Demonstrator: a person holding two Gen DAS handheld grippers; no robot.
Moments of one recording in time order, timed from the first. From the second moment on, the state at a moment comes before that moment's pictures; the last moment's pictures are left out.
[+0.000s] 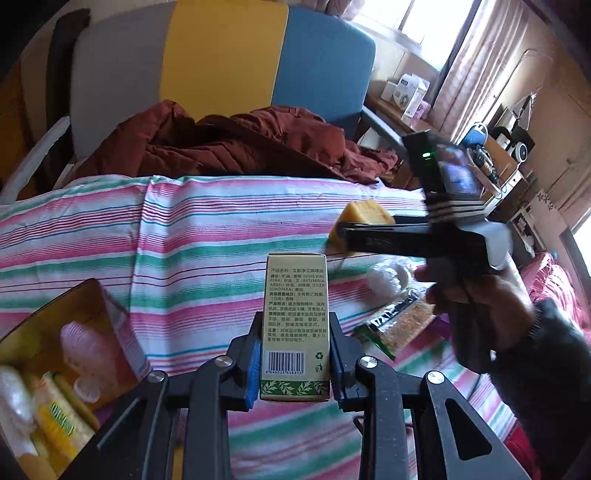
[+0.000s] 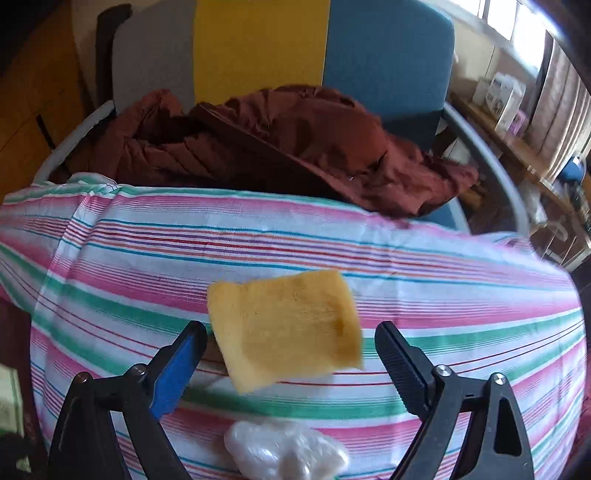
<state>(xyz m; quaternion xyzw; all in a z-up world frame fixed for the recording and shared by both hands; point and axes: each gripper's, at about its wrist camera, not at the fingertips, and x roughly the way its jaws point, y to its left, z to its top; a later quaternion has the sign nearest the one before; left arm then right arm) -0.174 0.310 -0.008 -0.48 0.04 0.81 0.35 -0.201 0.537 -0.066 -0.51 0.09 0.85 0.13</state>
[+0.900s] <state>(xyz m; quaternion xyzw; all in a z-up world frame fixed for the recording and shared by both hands) -0.072 0.165 0.042 -0.40 0.04 0.87 0.28 -0.042 0.366 0.020 -0.42 0.16 0.90 0.01</state>
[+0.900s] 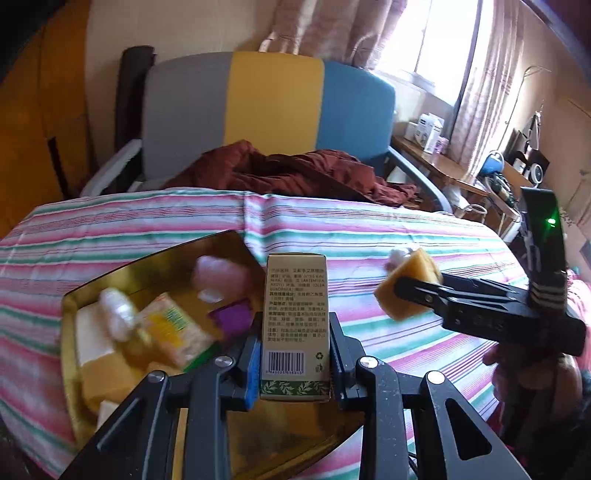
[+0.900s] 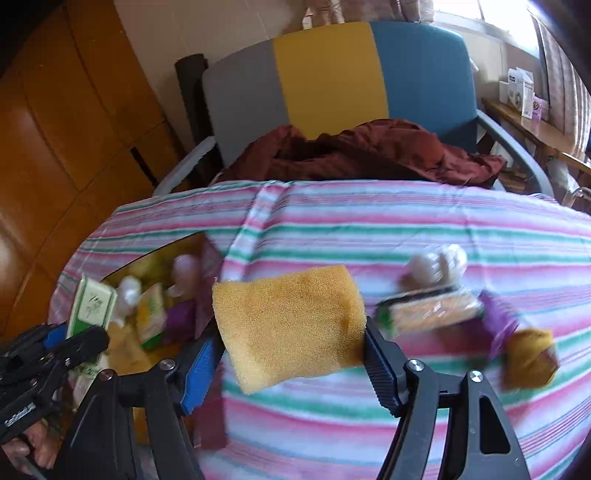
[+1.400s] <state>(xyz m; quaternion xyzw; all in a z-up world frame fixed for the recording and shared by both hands) -0.071 0.033 0.023 -0.41 -0.05 0.89 0.20 -0.018 0.251 0.014 -0.43 0.12 0.89 -0.09</state>
